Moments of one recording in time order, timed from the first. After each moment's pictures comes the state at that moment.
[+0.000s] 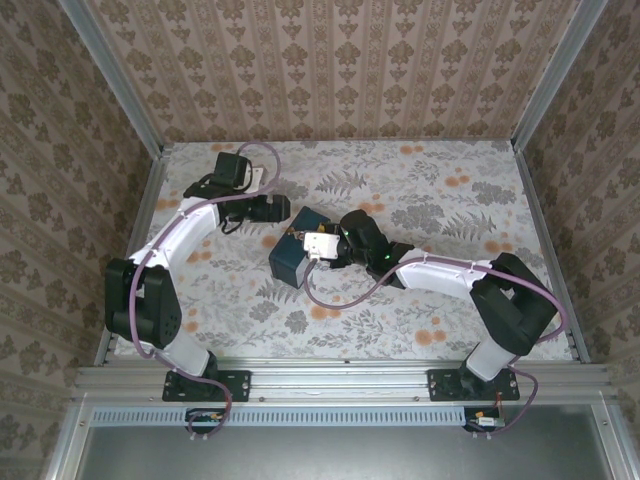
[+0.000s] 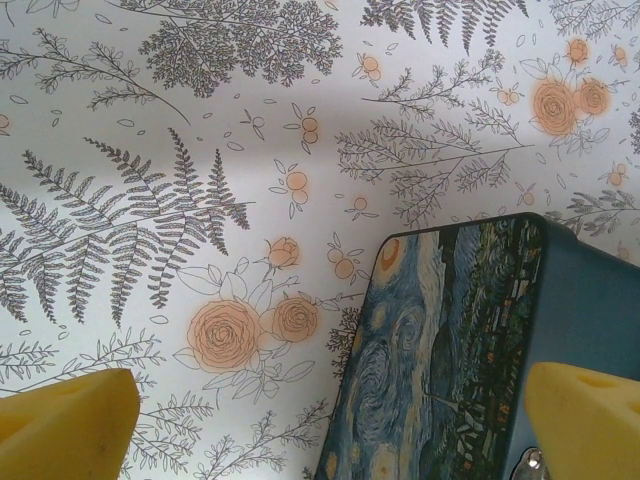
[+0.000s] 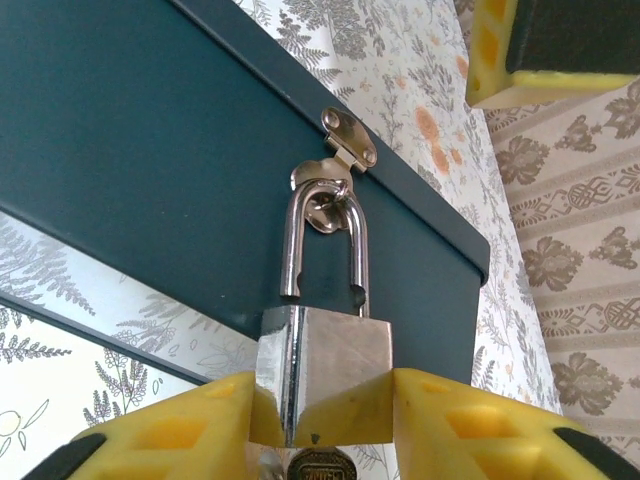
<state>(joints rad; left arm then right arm) -0.31 1.60 1.28 -0.66 0.25 -0.19 0.75 1.63 0.92 0.18 -0.01 -0.89</state>
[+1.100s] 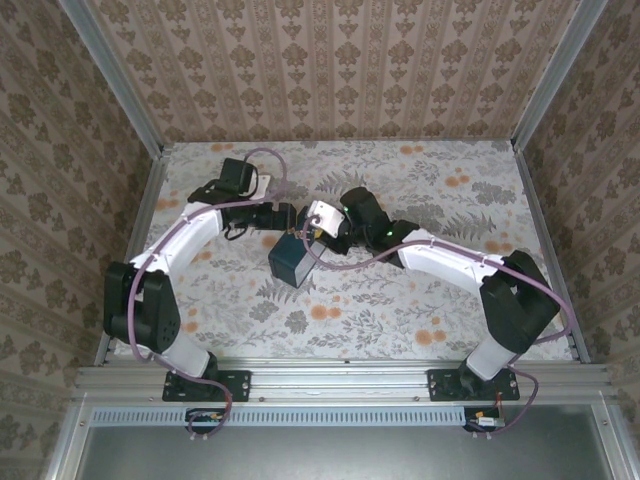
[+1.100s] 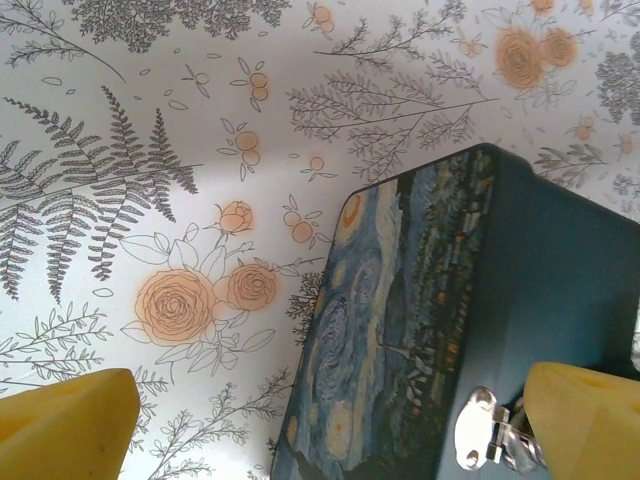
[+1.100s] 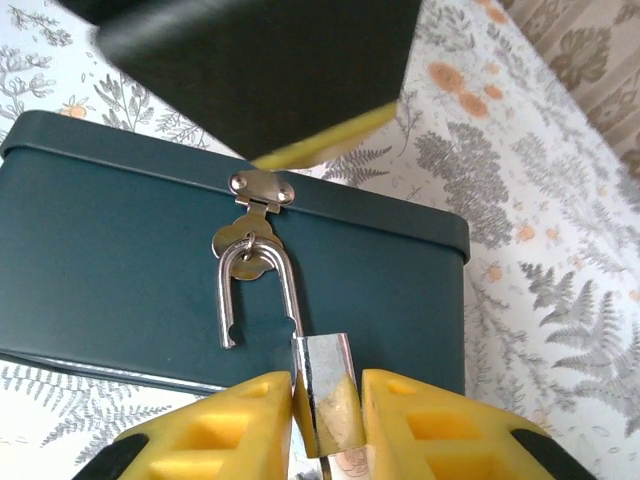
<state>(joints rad) -0.35 1.56 1.24 -0.67 0.28 -0.19 0.68 1.64 1.14 -0.13 -0.15 -0.46</state>
